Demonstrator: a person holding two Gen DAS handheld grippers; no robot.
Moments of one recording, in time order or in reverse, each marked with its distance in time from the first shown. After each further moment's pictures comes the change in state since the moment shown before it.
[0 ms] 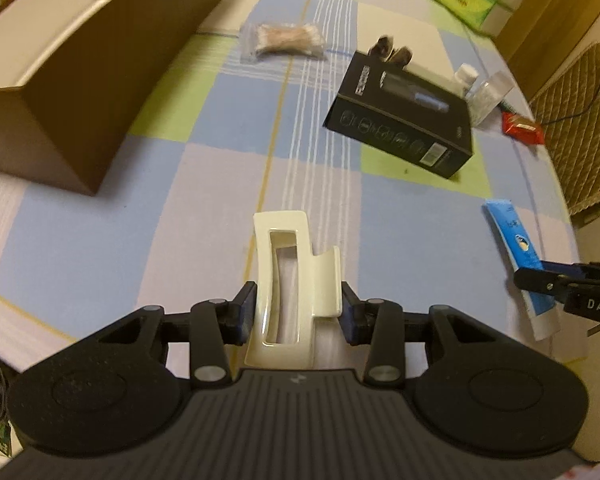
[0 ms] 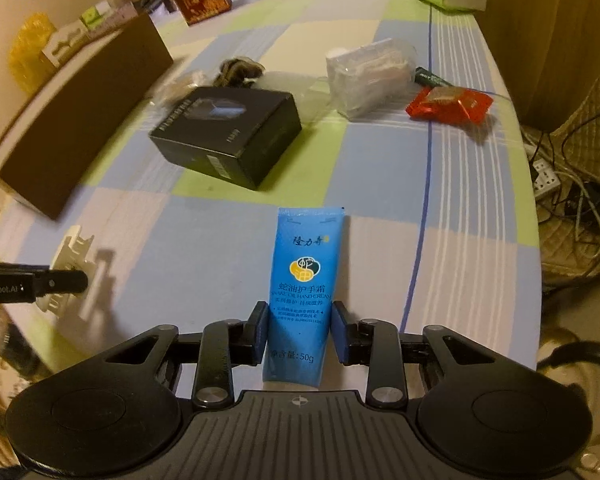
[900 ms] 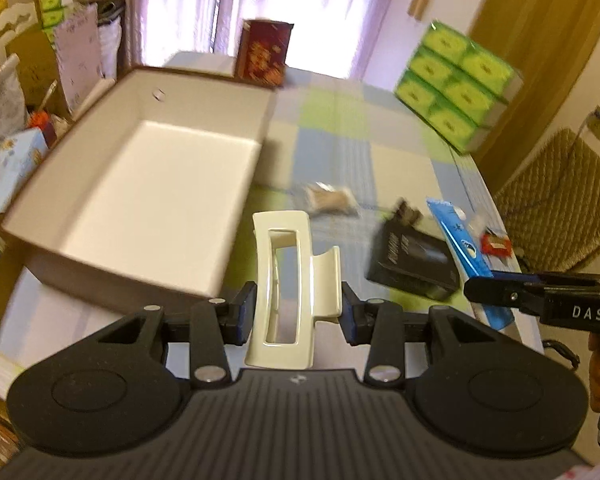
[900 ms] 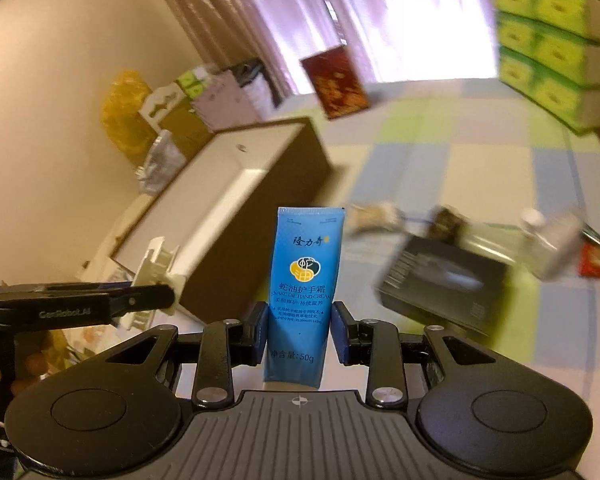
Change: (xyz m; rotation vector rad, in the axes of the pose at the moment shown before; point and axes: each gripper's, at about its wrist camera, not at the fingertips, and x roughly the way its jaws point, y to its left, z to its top) left arm -0.122 0.106 0.077 0.022 -0.246 -0.073; right arm -0.039 0.169 0.097 -0.051 -0.190 0.254
